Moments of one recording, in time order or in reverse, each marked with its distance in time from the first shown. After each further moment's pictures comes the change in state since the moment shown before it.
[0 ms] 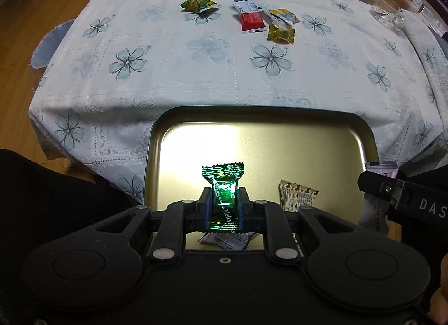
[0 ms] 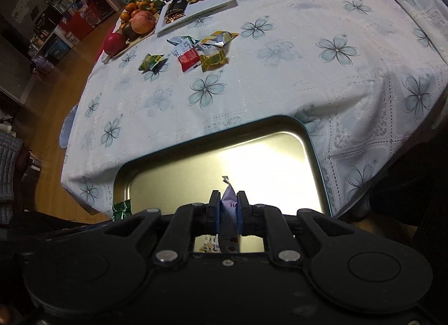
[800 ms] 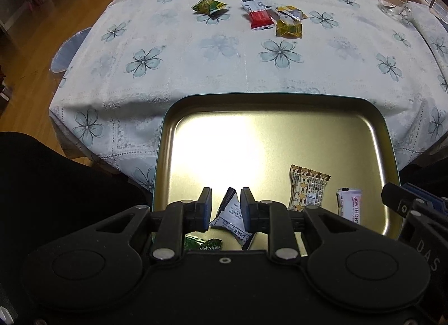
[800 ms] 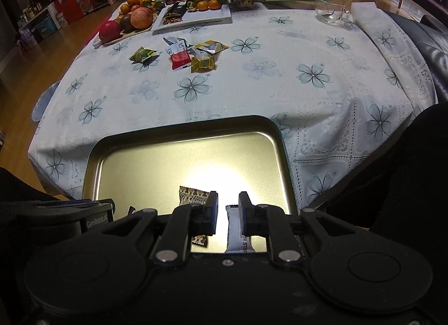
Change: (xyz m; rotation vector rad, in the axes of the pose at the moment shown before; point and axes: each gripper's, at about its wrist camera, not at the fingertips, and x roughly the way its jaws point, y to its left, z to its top) left arm -0.006 -0.013 -0.025 0.015 -0.037 0.097; right arm -0.026 0.025 -0.045 -0.167 -0.100 -0.193
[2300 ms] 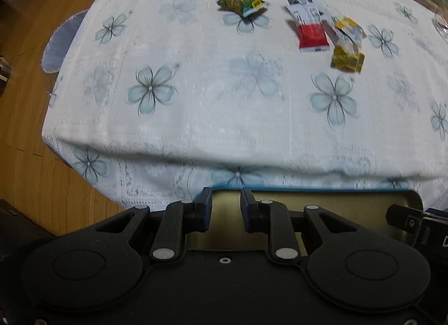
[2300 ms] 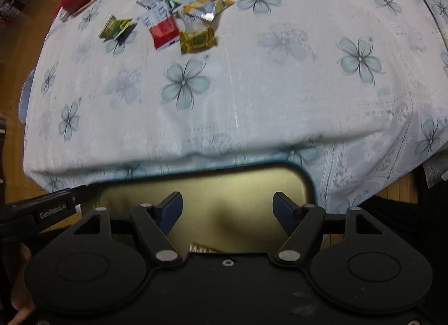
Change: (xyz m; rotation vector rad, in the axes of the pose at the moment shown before) left arm 0.073 0.036 0.140 -0.075 0.199 0.034; right arm 0.127 -0.002 0.151 0.071 0.400 0.054
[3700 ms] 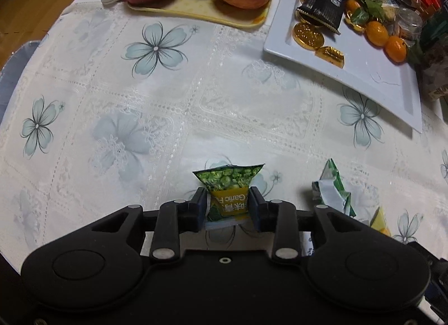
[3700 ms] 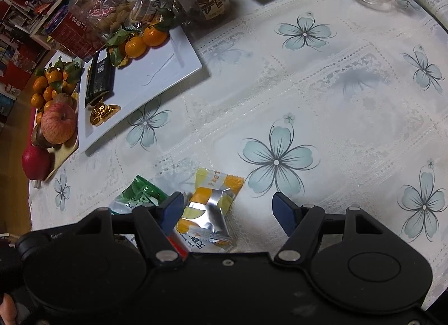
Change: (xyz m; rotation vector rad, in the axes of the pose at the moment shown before) left arm 0.102 0.003 0.218 -0.231 -0.001 -0.104; right arm 0.061 -0.001 0.220 0.330 -0.217 0.068
